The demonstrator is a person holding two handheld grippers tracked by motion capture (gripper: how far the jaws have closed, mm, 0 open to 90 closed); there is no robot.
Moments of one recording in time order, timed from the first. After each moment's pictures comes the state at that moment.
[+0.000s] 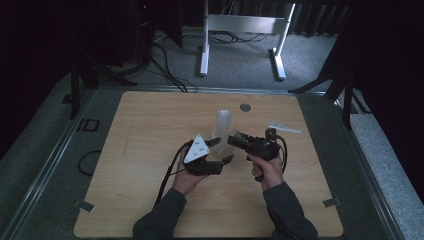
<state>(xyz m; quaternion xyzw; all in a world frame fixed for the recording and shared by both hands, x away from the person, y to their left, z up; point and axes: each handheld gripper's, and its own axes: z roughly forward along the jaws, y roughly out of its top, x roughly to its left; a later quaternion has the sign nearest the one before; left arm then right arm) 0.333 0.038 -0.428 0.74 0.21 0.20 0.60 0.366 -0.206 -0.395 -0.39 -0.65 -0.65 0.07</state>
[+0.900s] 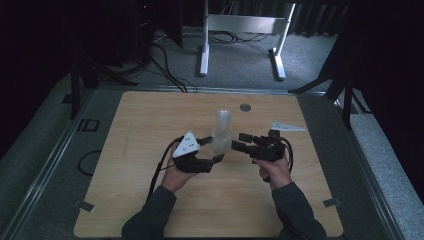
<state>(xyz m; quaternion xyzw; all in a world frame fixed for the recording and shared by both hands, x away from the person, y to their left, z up) 0.338 0.066 -0.418 0.76 0.21 0.17 0.59 0.361 -0.217 -0.386 -0.34 -0.70 -0.62 0.04</state>
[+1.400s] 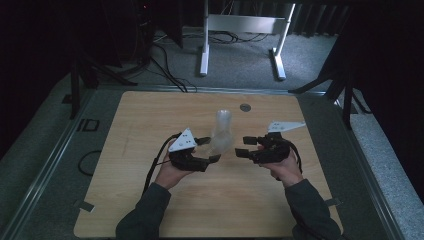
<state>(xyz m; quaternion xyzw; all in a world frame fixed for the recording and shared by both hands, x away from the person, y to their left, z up) 0.345 0.076 -0.411 0.79 0.20 0.13 0.57 0.357 -0.222 -0.370 -0.28 -0.80 -0.53 -0.02</state>
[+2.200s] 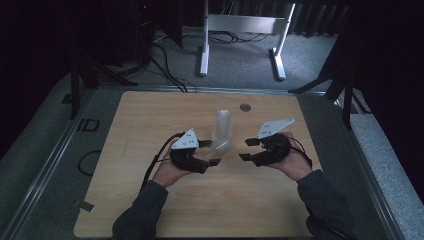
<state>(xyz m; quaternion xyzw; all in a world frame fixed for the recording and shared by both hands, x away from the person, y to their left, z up) 0.349 0.074 -0.410 0.82 0.17 0.10 0.54 0.353 -0.213 -0.350 -0.19 -0.90 -0.38 -0.10</state>
